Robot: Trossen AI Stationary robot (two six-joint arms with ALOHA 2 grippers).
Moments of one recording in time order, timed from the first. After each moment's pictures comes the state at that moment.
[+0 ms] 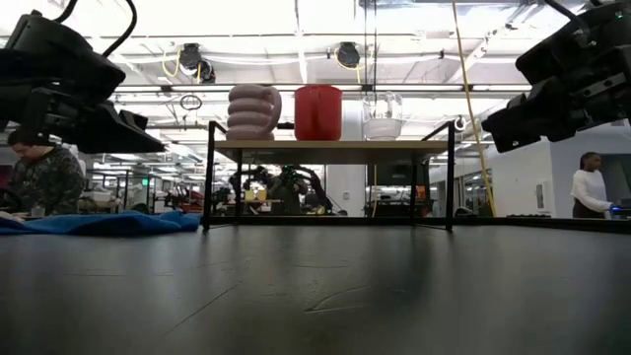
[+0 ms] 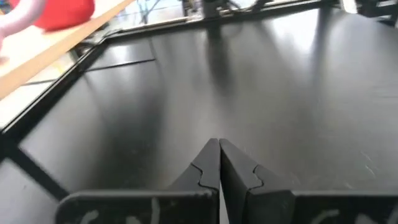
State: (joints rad) left arm 0.22 0.43 0.01 0.11 0.21 0.22; right arm -0.06 0.56 0.01 0.34 -0.21 0.04
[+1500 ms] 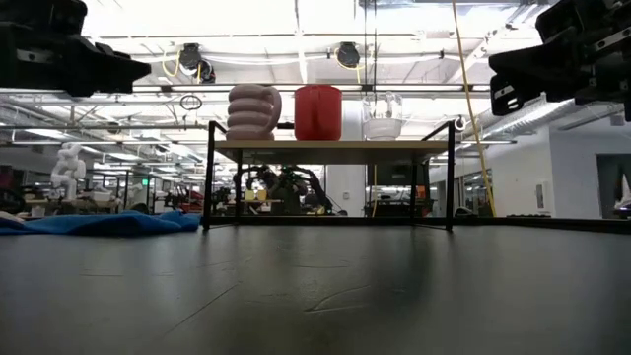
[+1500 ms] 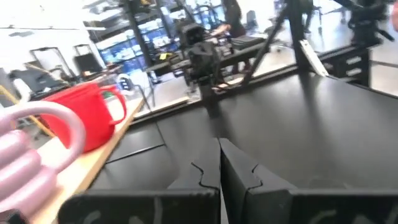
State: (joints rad) left arm 0.06 0.15 0.10 0.03 0.13 0.33; right arm -0.02 0.48 0.01 0.52 -0.26 0.03
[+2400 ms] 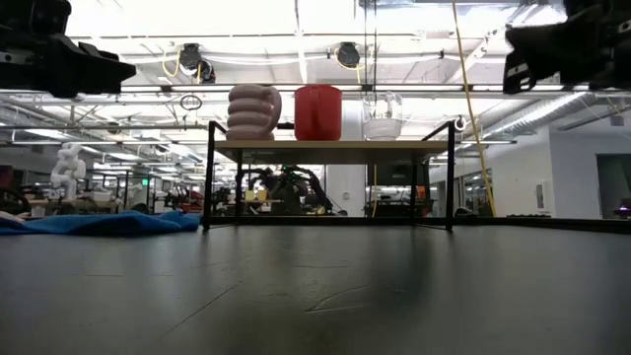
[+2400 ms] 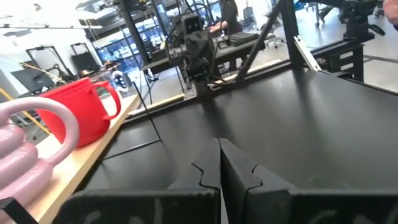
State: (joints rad) left arm -0.08 0.00 0.10 -0.13 0.00 0.33; right arm 0.14 0.35 0.01 0.46 -0.10 -0.08
